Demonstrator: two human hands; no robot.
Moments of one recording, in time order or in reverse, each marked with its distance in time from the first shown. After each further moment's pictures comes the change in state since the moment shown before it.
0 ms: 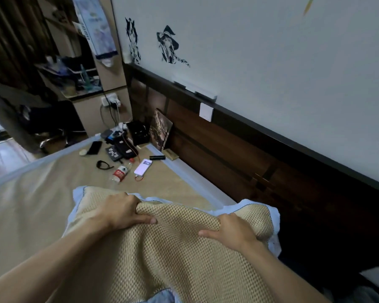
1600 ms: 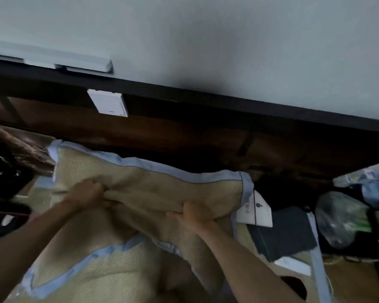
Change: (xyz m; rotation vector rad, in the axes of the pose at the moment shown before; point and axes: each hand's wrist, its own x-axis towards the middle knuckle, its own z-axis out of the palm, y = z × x) left_hand 0.521 -0.056 0.092 0.277 -0.447 0.499; right_hand 0.332 0.053 0.074 0.524 -0.030 0.593
